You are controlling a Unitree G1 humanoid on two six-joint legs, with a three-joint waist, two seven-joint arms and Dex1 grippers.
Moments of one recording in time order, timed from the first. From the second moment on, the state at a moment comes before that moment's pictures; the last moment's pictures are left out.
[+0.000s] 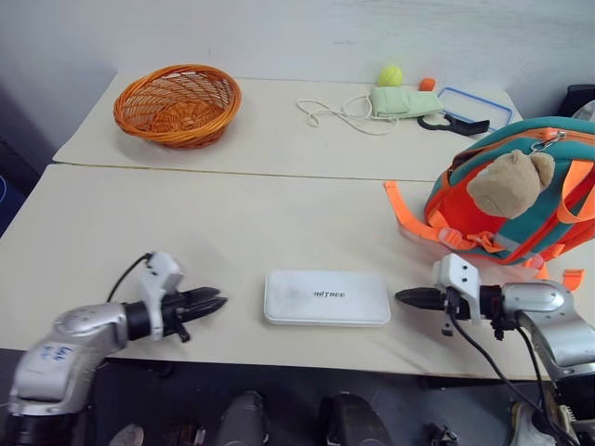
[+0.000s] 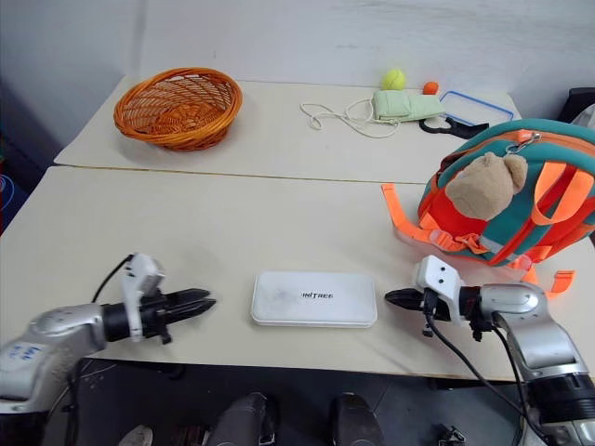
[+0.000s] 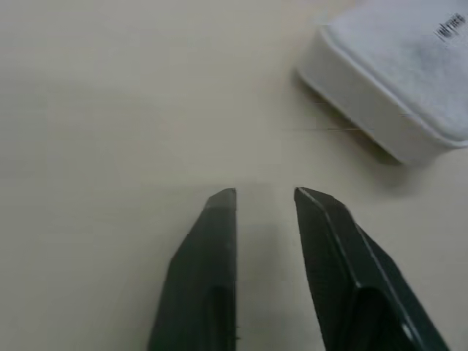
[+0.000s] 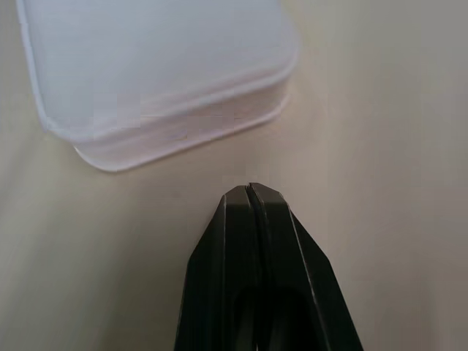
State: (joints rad) left arm -0.02 0.74 0.31 -0.30 -0.60 0.95 -0.83; right arm -0.16 -0.85 -0.01 0.02 0.28 0.17 1.18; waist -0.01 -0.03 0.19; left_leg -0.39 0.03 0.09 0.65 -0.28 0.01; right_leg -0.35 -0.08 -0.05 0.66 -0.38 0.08
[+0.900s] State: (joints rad) left arm -0.65 0.53 0.04 0.37 -1.23 1.61 -0.42; right arm -0.25 -0.72 0.08 0.09 0.23 0.05 1.21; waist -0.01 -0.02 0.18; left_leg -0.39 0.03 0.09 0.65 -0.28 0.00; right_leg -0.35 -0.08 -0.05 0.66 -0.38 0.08
